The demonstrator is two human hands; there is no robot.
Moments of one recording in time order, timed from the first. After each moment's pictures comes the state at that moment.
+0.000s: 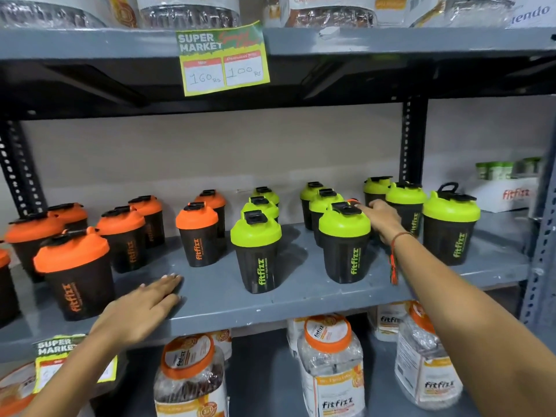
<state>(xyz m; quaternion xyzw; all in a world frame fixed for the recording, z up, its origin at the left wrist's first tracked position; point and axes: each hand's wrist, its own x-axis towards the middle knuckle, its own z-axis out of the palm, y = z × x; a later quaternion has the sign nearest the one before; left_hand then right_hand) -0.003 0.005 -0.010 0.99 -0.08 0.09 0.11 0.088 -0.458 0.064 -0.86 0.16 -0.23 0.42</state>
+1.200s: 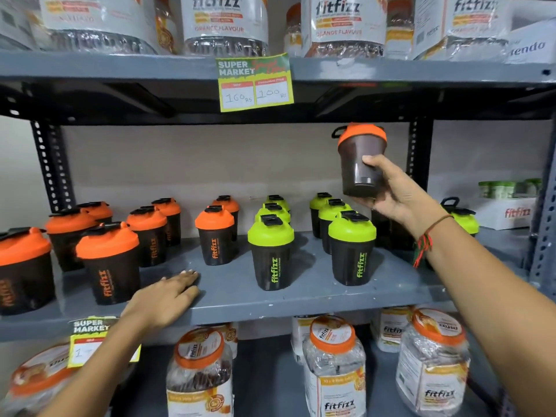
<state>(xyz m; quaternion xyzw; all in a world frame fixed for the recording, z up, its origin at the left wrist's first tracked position) -0.024 -0.012 0.002 0.99 -0.04 0.10 0.11 -0.004 -0.419 0.151 -0.56 -0.11 -0.11 0.81</state>
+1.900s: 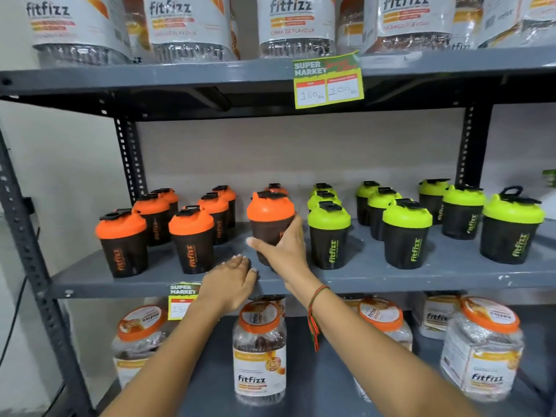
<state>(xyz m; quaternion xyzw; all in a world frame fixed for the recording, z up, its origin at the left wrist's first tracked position) -0.051 0.003 -0.011 0.98 -0.06 0.15 0.08 -0.042 -0.135 0.027 -0.75 -0.11 -0.21 0.62</state>
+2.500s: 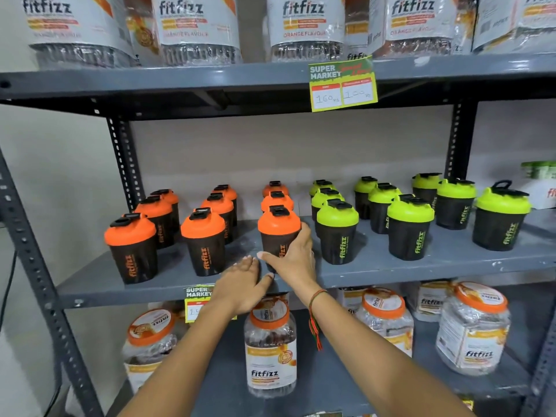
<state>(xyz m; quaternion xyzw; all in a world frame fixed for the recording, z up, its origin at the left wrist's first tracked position) -0.045 0.020 -0.013 0.99 -0.10 0.10 0.09 -0.040 -0.118 0.006 -0.83 -0.03 -0.25 0.50</state>
